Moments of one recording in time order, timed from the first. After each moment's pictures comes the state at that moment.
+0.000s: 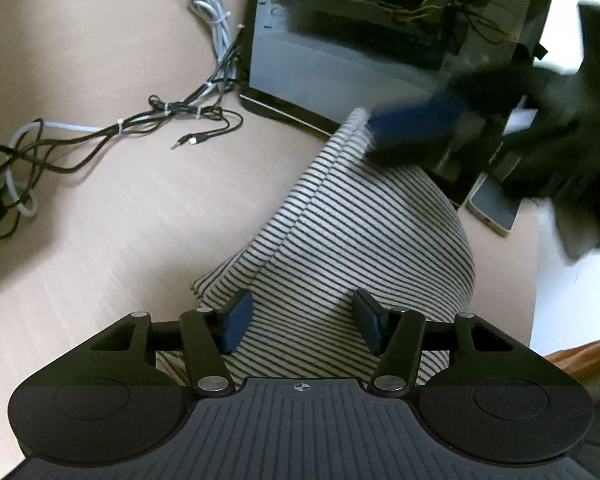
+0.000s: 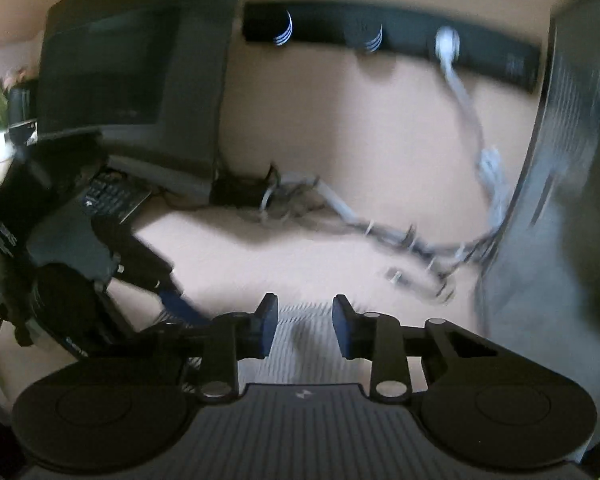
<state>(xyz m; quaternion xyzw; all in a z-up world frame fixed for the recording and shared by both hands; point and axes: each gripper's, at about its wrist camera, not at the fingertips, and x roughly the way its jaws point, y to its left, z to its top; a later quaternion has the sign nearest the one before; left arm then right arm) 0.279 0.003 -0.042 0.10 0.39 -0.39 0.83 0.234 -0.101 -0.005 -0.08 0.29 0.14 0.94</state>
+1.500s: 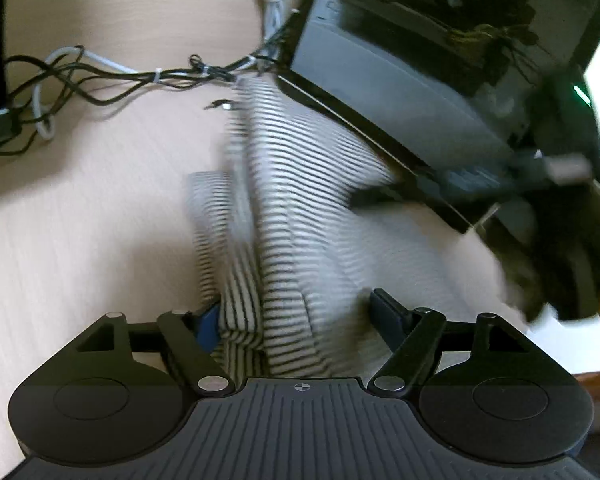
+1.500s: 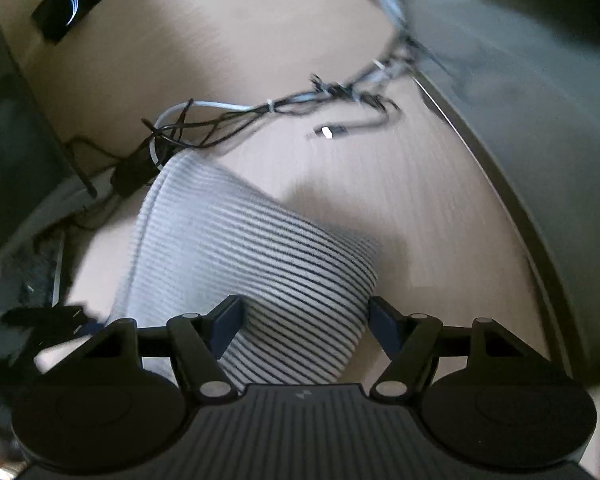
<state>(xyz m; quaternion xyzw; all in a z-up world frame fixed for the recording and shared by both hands) 0.273 0.021 -0.060 0.01 0.43 -0.37 0.83 0.284 -0.144 -0.055 0.15 0.40 0.03 0.90</state>
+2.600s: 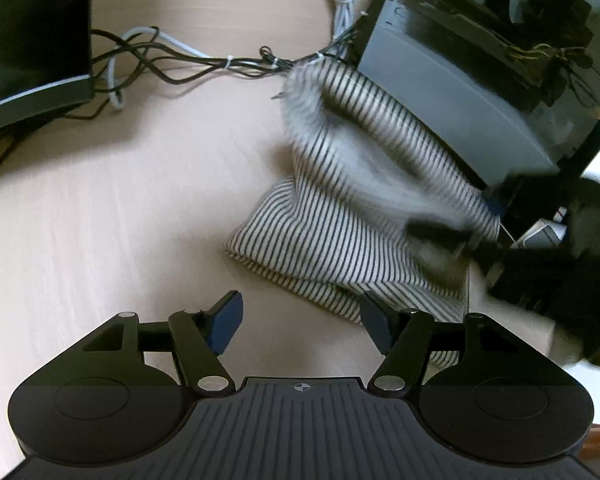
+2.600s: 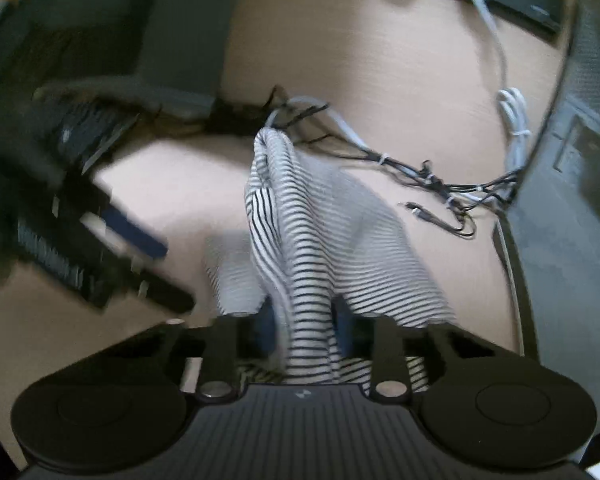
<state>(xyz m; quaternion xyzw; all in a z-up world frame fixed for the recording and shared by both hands) 0.274 0.039 -0.040 -0.01 0.45 -0.27 0.85 0.229 -0.062 -0.037 -0.11 0.32 0.10 0.94</state>
